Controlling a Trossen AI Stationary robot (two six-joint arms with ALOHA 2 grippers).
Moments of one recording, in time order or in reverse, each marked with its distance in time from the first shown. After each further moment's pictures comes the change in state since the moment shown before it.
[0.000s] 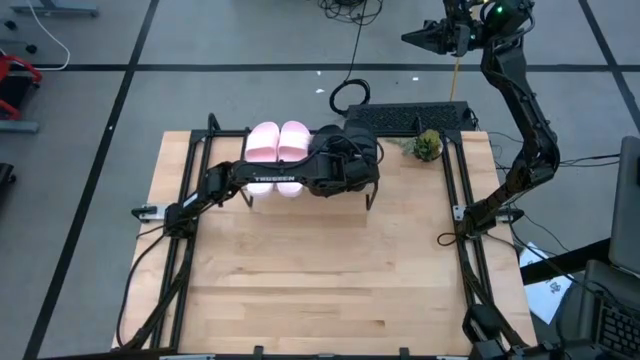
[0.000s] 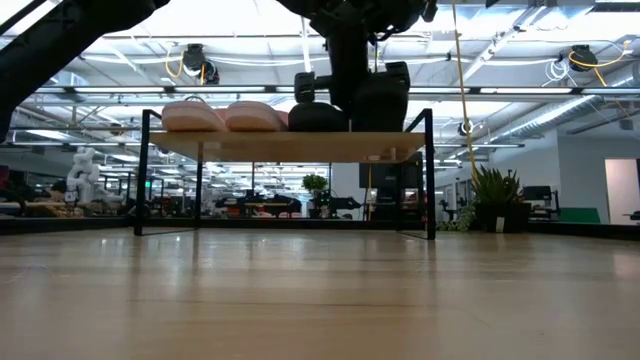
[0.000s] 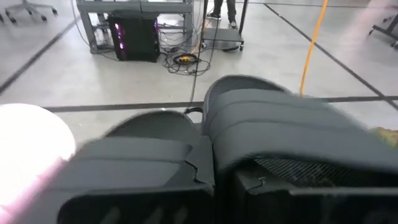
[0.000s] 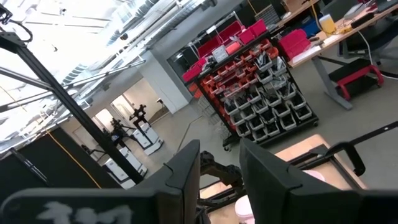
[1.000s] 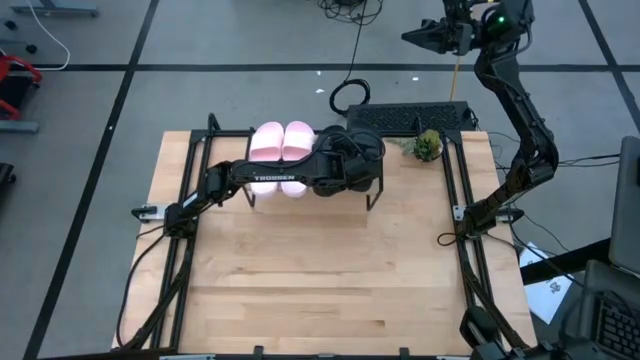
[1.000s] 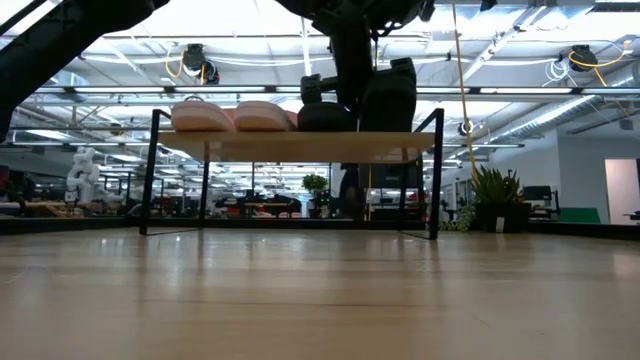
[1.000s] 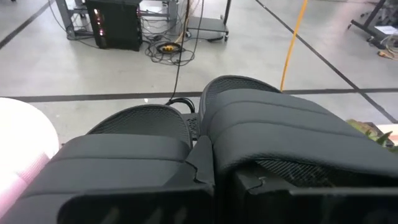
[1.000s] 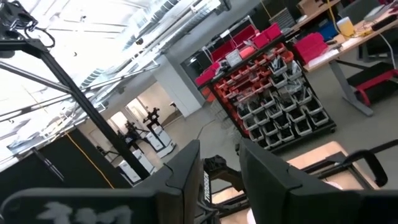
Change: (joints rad) left arm 0.002 -0.003 0.000 0.079 0.084 0.044; right arm 0.000 0.000 -0.085 0.322 -0.023 0.241
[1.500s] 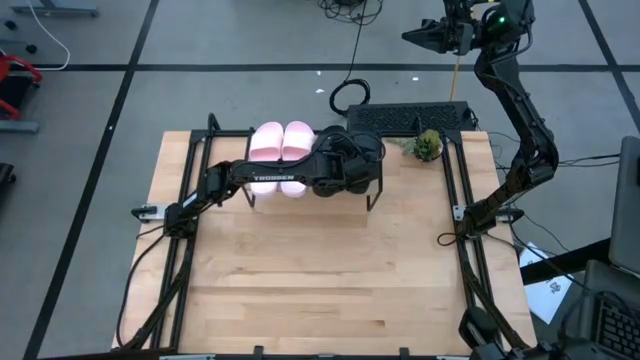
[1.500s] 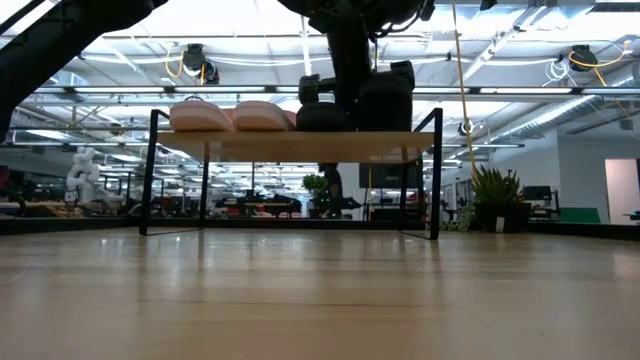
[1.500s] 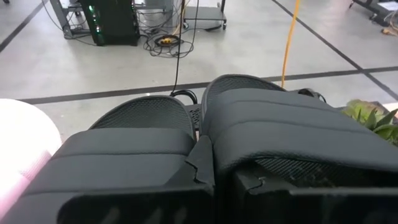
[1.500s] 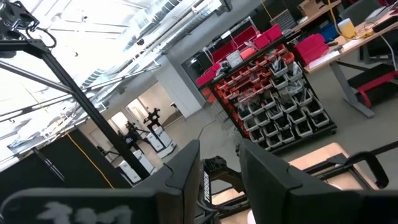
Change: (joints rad) left arm -0.003 -0.002 0.000 -0.062 0.045 0.015; right arm 0.000 0.000 0.000 0.022 0.001 0.015
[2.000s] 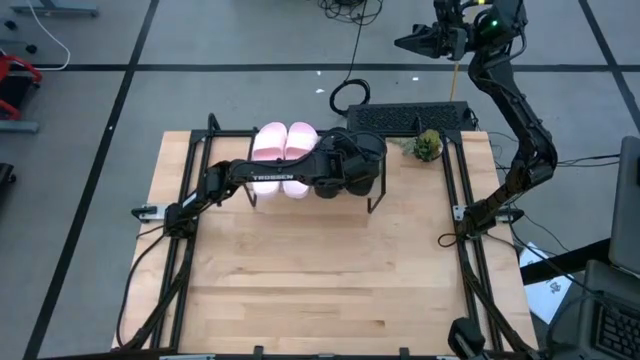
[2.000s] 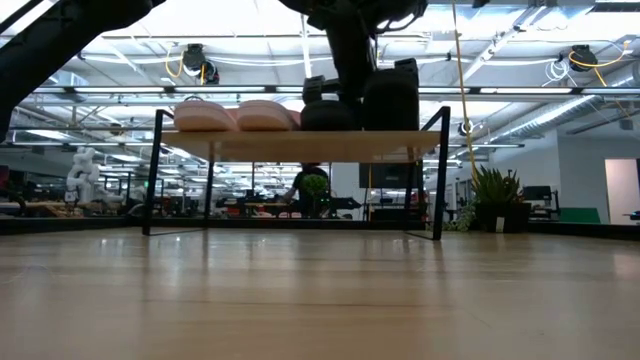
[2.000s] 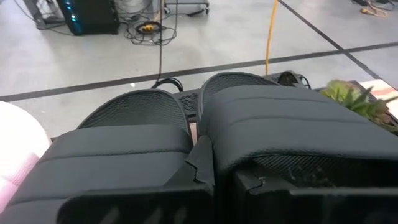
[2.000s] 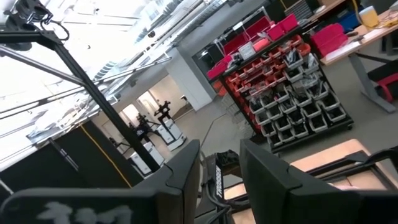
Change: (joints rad) left arm -0.001 -0.002 0.001 0.007 0.111 0.047; right arm 0.063 0.000 0.000 0.000 0.005 0.000
